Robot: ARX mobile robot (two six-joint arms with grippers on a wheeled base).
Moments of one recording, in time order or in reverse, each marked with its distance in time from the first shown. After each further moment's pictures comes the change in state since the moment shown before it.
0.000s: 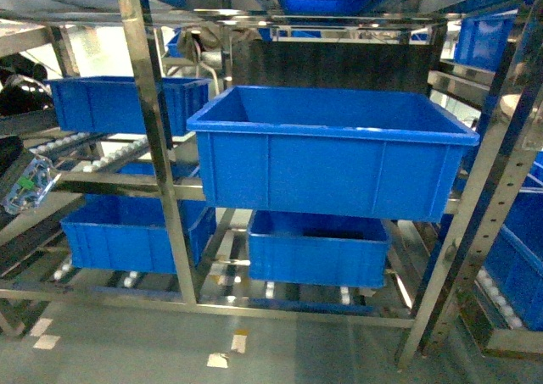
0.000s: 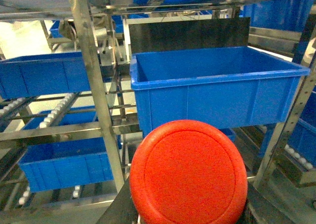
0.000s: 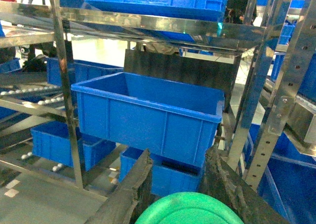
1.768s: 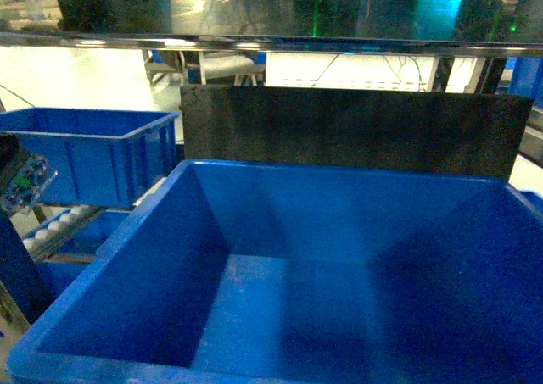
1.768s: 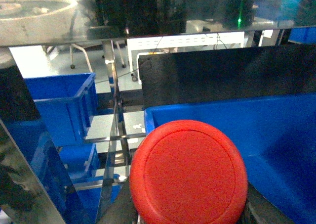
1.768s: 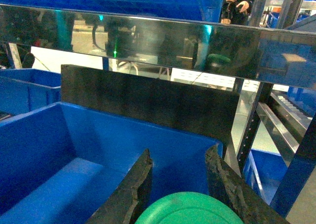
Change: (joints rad) left arm 0.000 0.006 0.003 -0.005 -0.002 0.000; right arm 0.000 0.007 0.000 -0.005 0.003 0.000
